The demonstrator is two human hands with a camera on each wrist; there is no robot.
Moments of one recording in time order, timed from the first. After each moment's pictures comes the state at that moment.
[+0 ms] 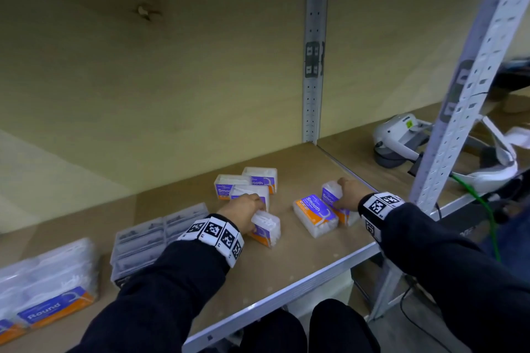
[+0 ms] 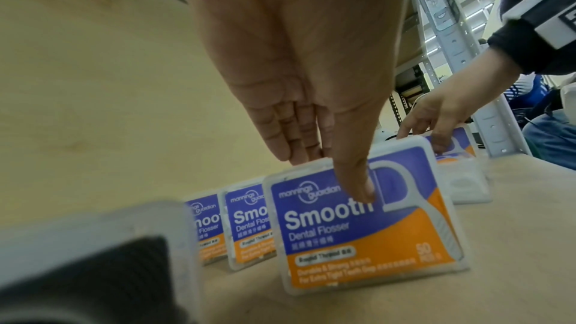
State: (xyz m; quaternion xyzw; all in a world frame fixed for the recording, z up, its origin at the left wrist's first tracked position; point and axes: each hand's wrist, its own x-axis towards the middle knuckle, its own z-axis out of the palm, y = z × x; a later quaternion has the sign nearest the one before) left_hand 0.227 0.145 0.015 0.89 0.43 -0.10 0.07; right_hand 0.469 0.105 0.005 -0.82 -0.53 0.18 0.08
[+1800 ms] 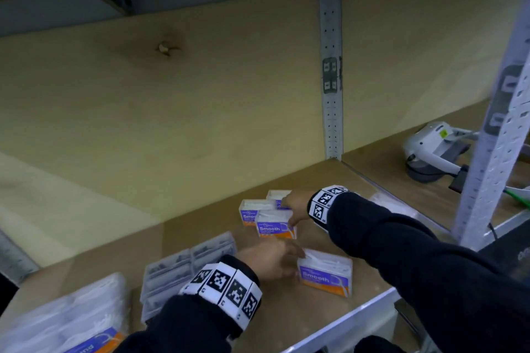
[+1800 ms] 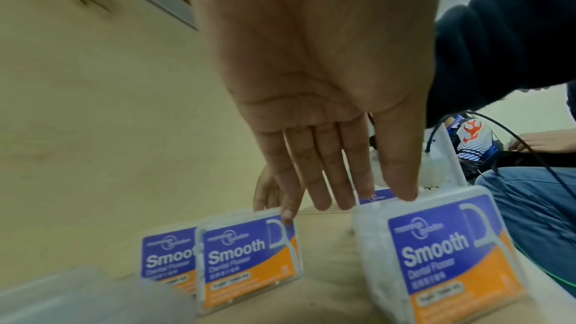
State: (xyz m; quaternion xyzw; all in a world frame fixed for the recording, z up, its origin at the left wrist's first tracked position) left_hand 0.217 0.119 0.035 0.92 0.34 -0.11 0.14; right_hand 0.350 0.181 0.041 -0.62 -0.77 0.10 -0.10
